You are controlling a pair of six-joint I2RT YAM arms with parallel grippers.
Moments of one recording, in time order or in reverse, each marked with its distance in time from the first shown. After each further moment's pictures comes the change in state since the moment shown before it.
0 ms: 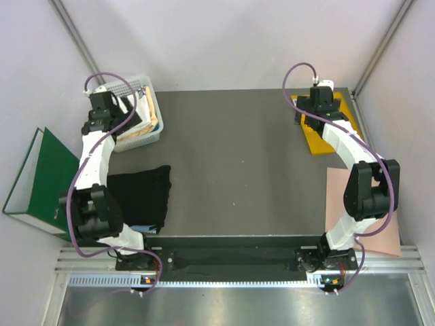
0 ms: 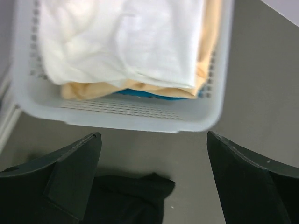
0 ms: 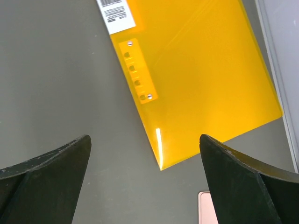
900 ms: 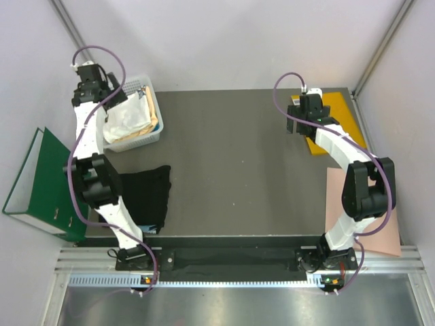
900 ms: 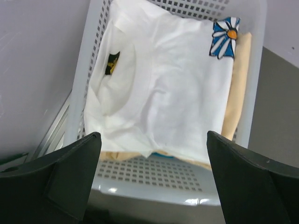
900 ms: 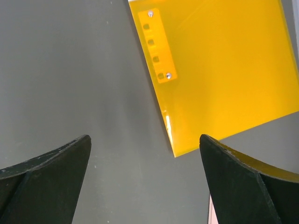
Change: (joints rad) left arm 0.017 0.313 0.470 -0.130 -0.101 0.103; right arm 0.066 0.005 -0.055 0.006 0.002 0.000
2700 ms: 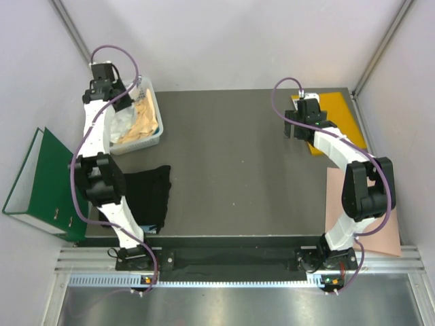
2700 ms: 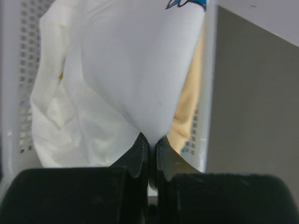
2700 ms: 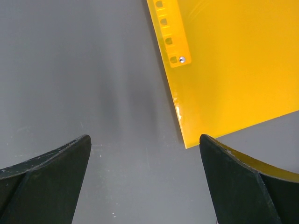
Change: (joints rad) left arm -0.033 0.076 0.074 -0.072 0.122 -0.019; right arm 0.012 -0.003 -0.064 0.003 -0.032 0.020
